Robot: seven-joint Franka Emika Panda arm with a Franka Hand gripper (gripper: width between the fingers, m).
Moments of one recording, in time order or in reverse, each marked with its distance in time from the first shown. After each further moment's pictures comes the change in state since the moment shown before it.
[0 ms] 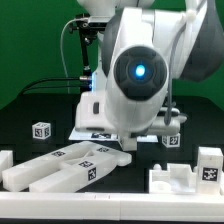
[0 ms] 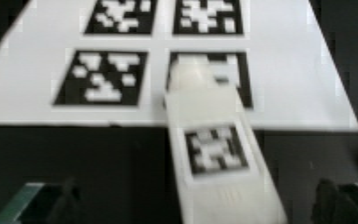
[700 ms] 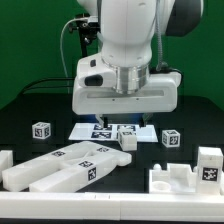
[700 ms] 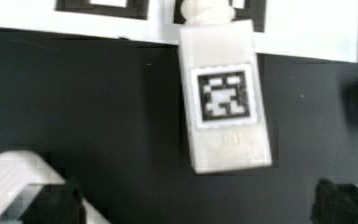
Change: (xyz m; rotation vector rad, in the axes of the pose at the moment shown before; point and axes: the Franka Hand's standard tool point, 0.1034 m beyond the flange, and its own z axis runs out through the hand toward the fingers) arm -0.016 0.005 -0.031 -0.024 0.429 -0.064
